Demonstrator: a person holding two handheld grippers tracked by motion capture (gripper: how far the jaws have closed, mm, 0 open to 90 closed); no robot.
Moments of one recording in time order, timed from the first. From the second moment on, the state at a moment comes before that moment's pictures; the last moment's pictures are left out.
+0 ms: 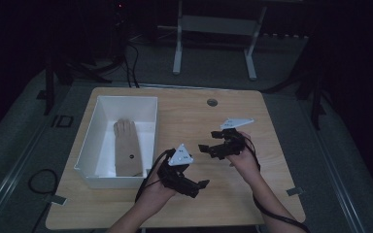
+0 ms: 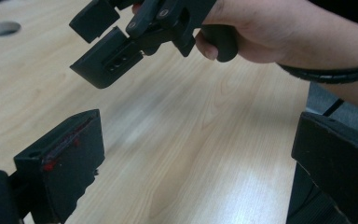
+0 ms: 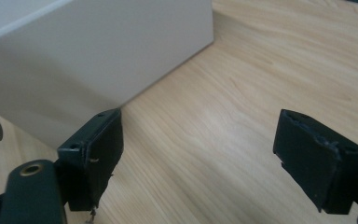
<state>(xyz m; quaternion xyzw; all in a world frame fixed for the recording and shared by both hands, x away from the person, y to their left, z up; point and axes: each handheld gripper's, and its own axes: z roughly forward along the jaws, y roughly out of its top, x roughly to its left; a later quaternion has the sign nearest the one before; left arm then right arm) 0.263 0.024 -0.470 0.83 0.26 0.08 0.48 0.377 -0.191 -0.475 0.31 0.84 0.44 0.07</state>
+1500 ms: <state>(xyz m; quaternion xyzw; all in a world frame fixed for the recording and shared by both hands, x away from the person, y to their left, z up) 0.273 -0.012 -0.566 0.86 0.25 0.05 0.45 0.339 -0.272 -0.560 0.31 0.85 0.41 0.10</state>
